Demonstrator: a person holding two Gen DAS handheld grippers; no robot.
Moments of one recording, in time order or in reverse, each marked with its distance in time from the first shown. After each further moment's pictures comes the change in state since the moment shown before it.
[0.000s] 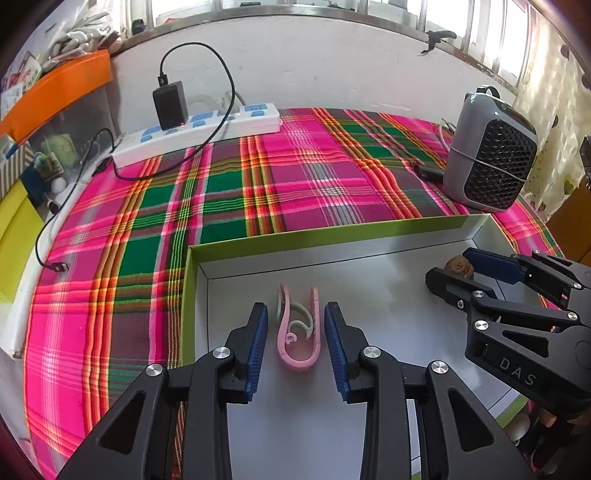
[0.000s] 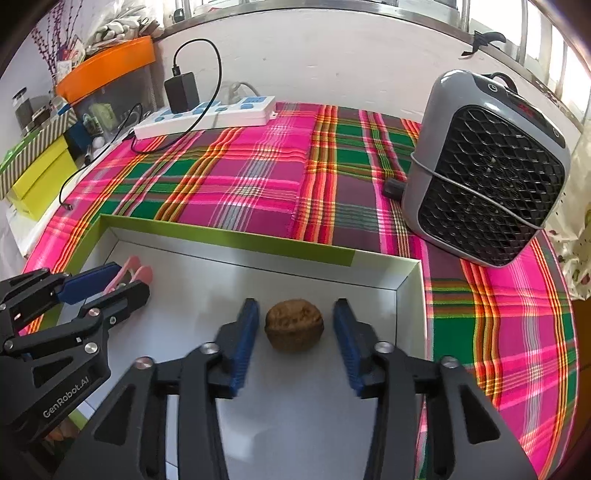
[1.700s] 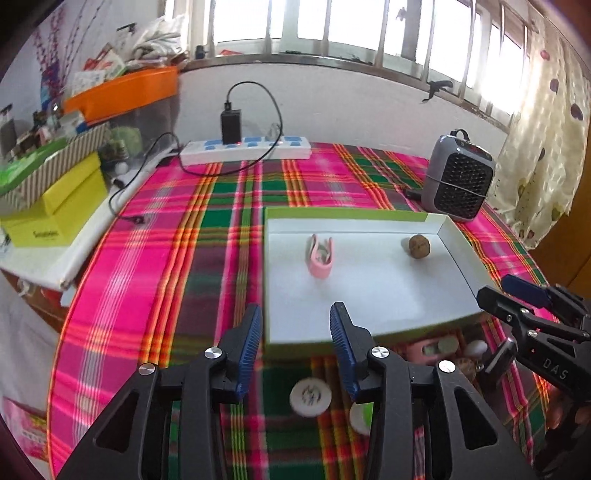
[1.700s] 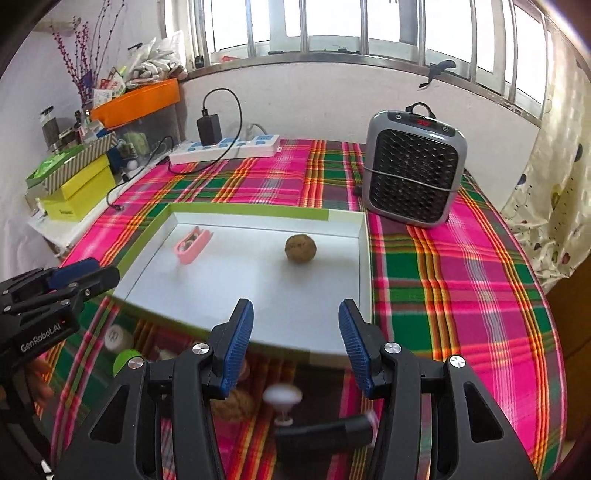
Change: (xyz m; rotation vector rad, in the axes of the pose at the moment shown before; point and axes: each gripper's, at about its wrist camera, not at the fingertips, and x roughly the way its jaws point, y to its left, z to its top) left arm -0.105 0.020 -0.076 -0.105 -0.139 0.023; right arm -0.100 0.008 -0.074 0.032 -0.163 0.009
